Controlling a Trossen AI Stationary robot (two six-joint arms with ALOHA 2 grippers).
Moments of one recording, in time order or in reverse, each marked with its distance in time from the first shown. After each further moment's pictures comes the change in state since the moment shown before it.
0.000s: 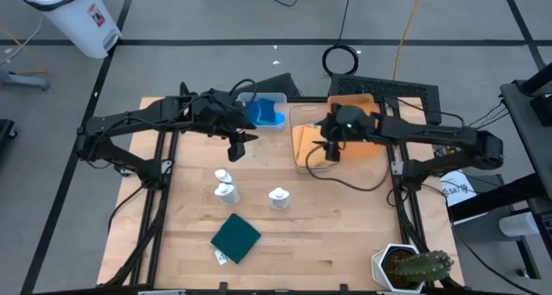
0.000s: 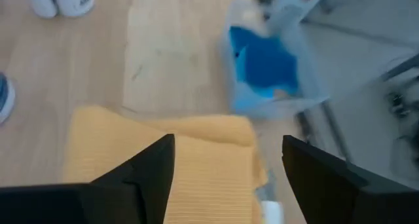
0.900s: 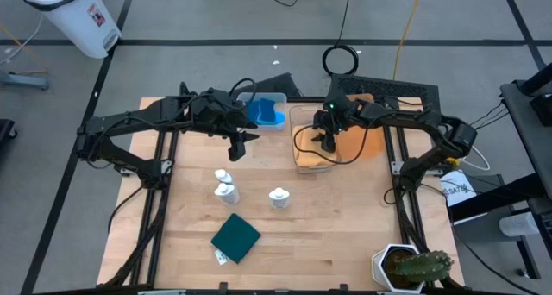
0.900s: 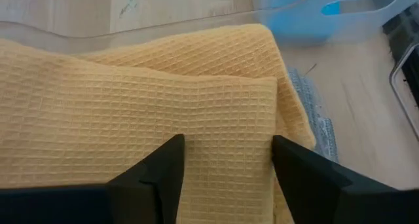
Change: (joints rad) left arm 0.000 0.000 0.000 0.026 0.000 0.025; right arm -0.303 0.318 0.000 0.051 -0.392 -0.050
